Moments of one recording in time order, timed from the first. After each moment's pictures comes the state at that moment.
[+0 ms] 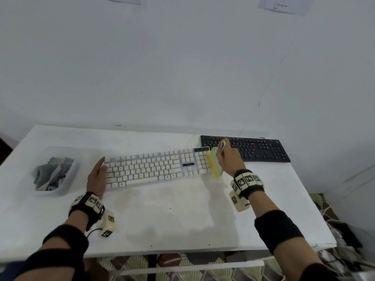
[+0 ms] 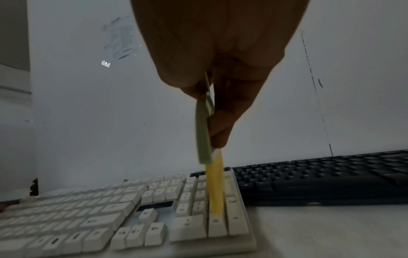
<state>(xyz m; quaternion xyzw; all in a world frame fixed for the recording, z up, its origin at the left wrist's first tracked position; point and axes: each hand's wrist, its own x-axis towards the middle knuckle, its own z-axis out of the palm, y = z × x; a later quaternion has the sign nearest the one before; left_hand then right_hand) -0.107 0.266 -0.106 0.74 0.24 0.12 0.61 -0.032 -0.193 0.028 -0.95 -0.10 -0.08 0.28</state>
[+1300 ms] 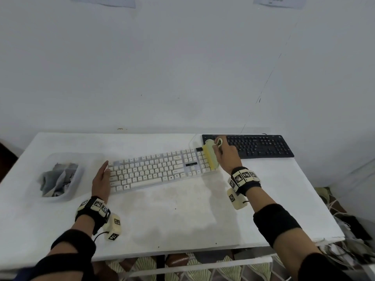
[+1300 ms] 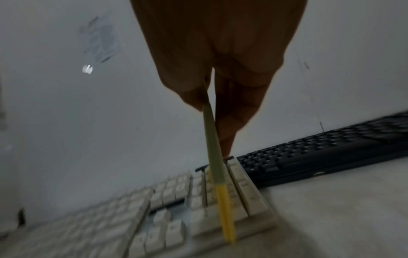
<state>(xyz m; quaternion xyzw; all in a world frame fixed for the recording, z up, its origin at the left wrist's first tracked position) -0.107 0.270 -0.112 0.75 0.24 0.12 0.60 -0.029 -0.177 0.021 -0.93 -0.11 -0.12 0.33</state>
